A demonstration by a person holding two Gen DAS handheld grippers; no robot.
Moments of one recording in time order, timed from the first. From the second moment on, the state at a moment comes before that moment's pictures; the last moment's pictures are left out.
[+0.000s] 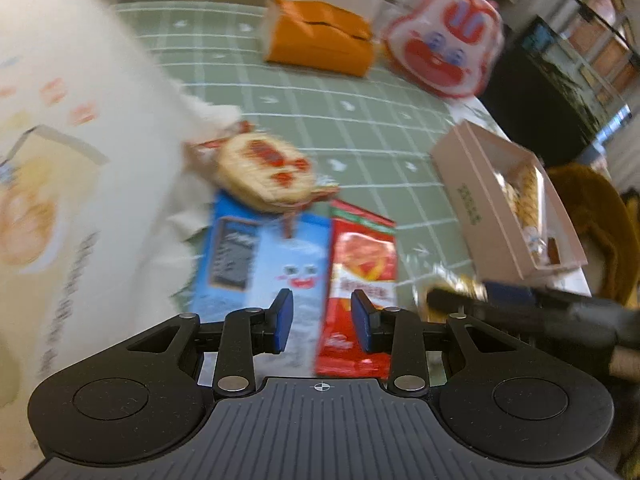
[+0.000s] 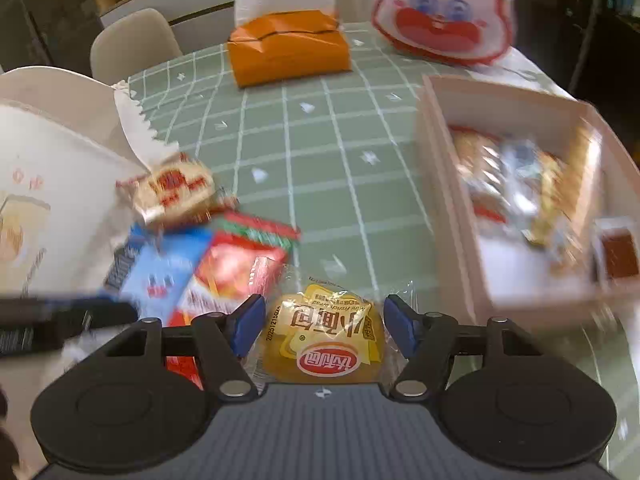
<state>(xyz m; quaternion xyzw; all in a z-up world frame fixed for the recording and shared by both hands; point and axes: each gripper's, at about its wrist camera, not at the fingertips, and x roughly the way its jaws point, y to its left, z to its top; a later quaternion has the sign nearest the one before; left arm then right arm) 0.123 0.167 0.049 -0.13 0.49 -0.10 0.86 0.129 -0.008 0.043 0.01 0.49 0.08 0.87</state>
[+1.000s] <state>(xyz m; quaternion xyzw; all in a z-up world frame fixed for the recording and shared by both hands) 0.158 0.096 0.025 0.01 0.52 -0.11 0.85 0.020 -0.075 0.032 0.07 0.47 0.00 0.88</state>
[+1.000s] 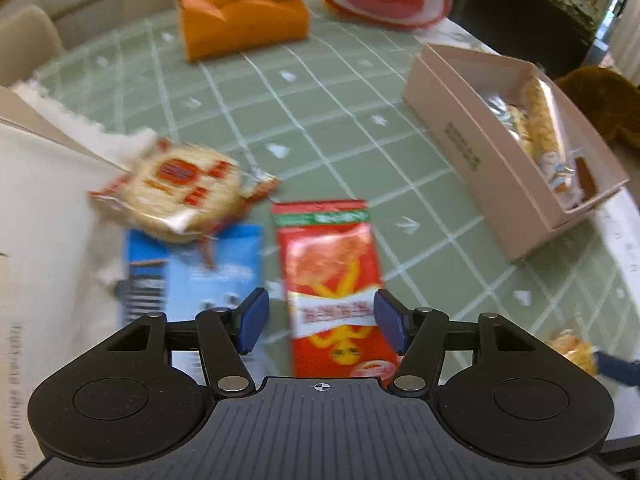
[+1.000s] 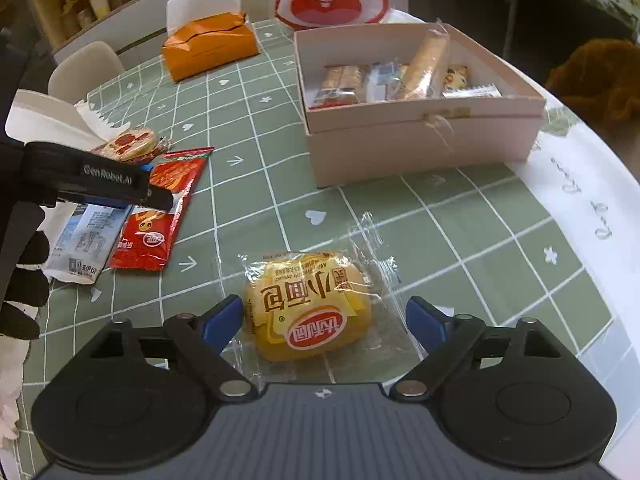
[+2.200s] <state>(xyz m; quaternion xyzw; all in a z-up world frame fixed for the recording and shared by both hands) 0.067 0.105 0.026 0.01 0.50 -0.20 0.84 -0.008 -0.100 0.039 0.07 0.52 -0.05 0.85</state>
